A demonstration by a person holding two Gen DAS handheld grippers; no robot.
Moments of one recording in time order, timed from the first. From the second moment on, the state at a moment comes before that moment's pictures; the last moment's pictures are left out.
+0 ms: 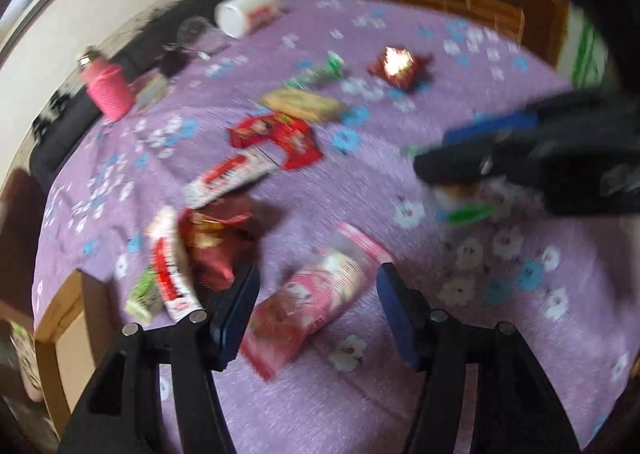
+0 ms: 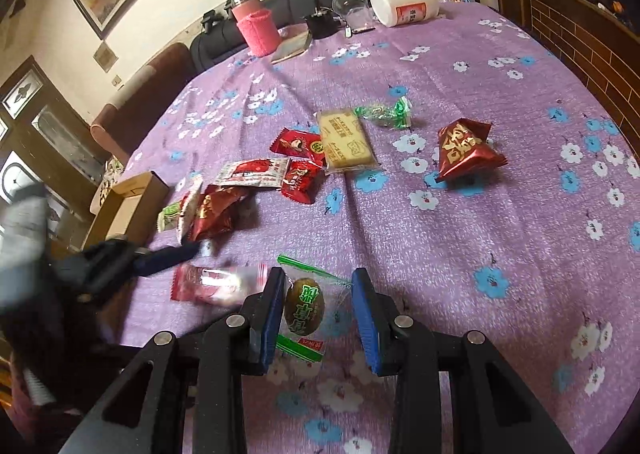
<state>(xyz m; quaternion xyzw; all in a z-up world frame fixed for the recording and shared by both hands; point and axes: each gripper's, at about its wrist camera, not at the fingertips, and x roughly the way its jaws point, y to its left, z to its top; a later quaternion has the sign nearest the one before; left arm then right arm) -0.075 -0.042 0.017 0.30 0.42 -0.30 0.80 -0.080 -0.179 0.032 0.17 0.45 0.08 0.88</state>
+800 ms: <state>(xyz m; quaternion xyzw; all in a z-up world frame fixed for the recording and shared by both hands) -0.101 0.264 0.070 -0.05 0.44 -0.02 0.90 -0.067 0.070 0.075 0.08 0.45 0.31 0.83</state>
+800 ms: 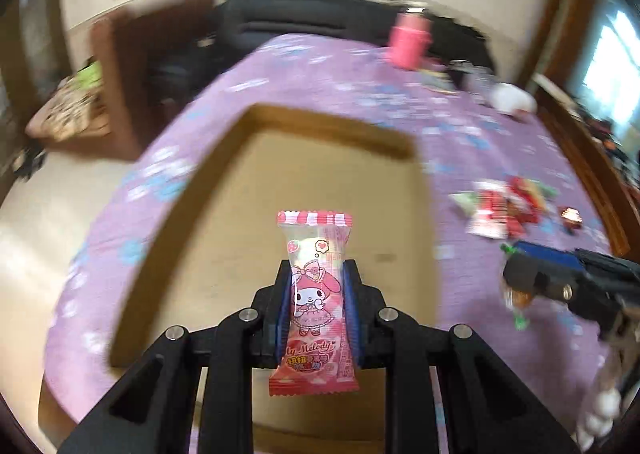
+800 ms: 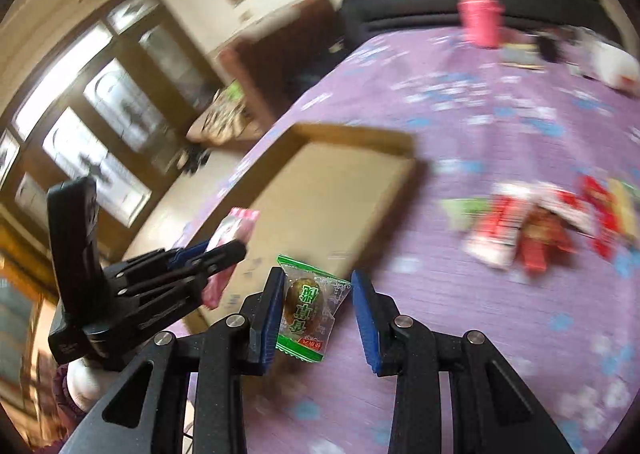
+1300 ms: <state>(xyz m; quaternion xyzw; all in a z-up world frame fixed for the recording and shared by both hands) -0.119 0.336 0.065 -0.14 0.41 0.03 0.90 -0.048 0.162 0.032 0.04 0.50 0.32 0.81</state>
